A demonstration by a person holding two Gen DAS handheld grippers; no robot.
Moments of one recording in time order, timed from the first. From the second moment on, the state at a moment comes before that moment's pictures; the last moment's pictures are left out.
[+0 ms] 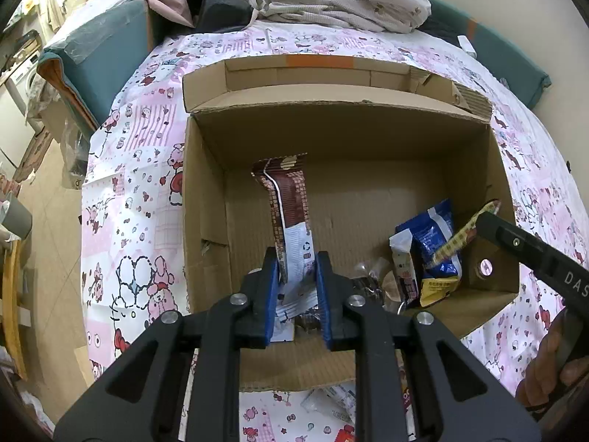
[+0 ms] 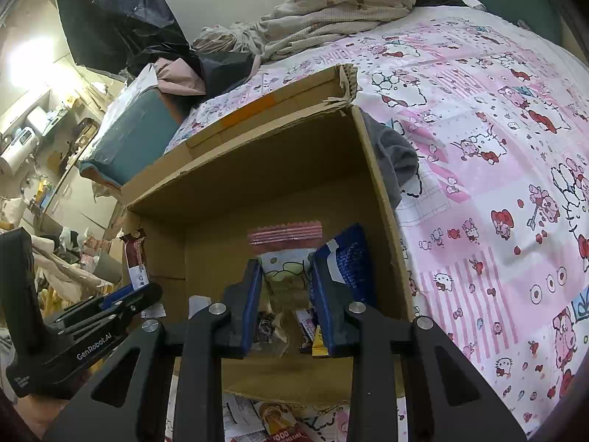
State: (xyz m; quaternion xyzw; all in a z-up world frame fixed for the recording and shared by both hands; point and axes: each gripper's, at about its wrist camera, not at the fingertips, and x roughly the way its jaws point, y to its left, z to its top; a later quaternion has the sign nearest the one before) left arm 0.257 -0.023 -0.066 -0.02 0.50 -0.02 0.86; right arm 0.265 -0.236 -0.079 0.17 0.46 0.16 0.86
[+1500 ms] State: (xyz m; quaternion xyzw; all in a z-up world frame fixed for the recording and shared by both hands) left arm 0.193 0.009 -0.029 -0.10 0.47 -0.02 0.87; right arm 0.179 -0.261 -0.056 0.22 0.48 0.15 0.84
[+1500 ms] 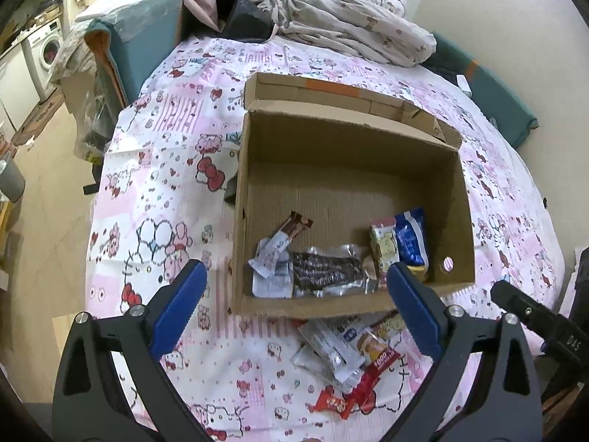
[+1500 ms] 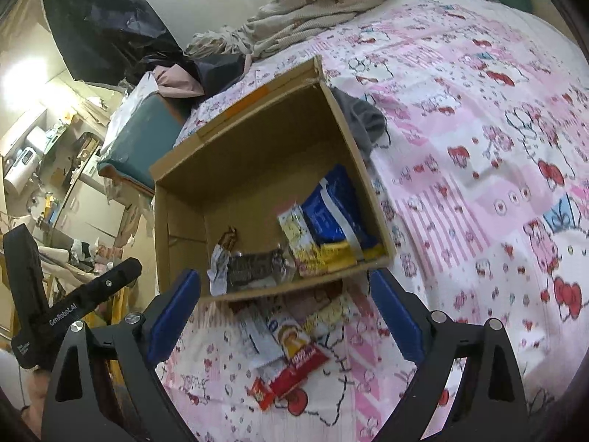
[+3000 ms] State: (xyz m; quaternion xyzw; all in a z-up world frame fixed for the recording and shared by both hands) left arm 0.209 -0.047 -0.173 -0.19 0.64 0.08 0.74; right arm 0.152 -0.289 -0.110 0.29 0.57 0.08 0.77
